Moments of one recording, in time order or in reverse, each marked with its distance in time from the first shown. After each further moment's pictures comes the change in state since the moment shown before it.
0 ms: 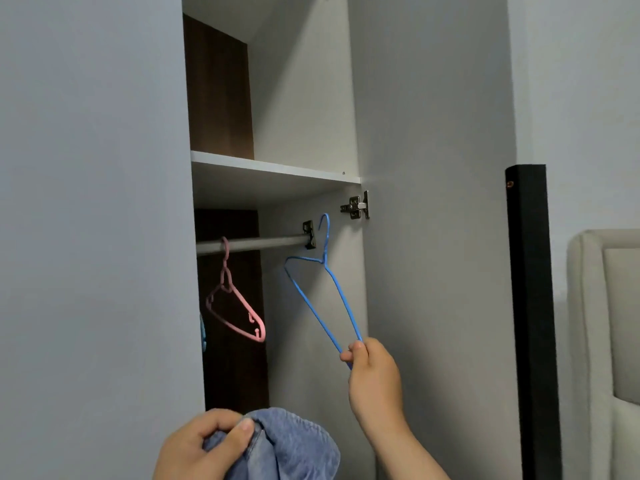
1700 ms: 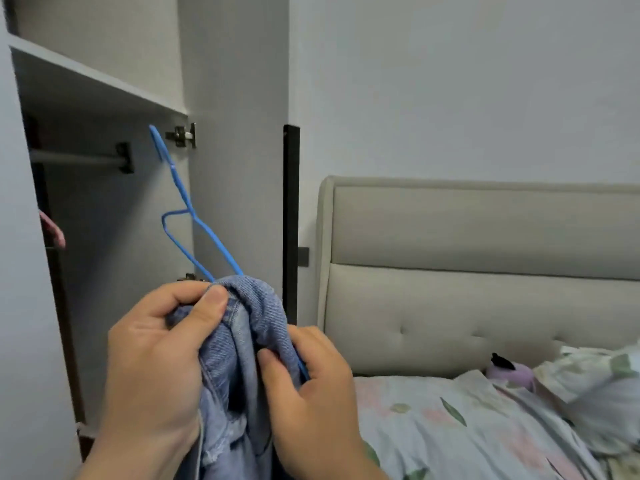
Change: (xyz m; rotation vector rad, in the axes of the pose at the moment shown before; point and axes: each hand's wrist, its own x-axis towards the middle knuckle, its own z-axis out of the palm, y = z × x) left_hand -0.188 0.153 -0.028 -0.882 -0.241 -0.070; right_hand -0.356 -0.127 -0.138 -0.222 0.233 -0.331
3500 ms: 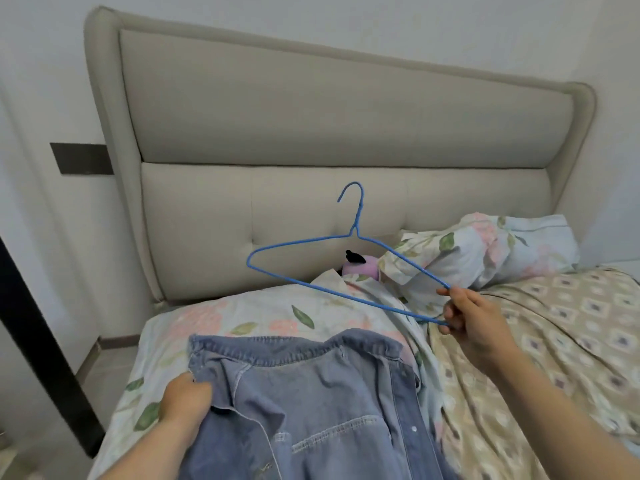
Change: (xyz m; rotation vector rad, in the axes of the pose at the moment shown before) left_hand -0.153 -0.423 0.131 0.889 -0.473 -0.880; right_hand -0.071 0.243 -0.470 0.024 0.621 0.711
